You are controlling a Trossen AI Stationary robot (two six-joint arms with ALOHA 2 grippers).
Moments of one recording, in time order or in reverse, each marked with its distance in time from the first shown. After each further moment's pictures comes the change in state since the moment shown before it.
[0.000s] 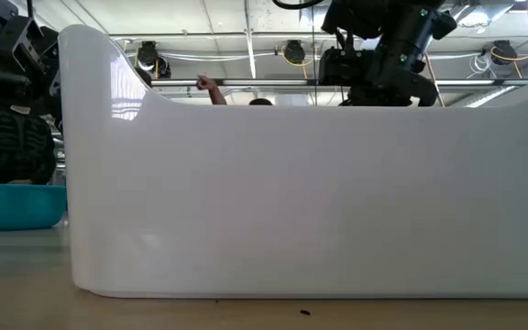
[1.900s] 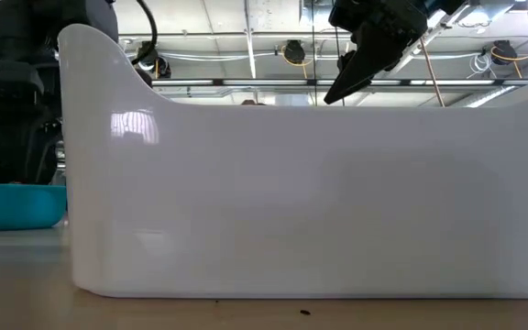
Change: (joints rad) left arm -0.040 0.948 0.638 -0.990 0.339 -0.290; right arm -0.079 -0.238 0.001 0.065 -0.101 -0.051
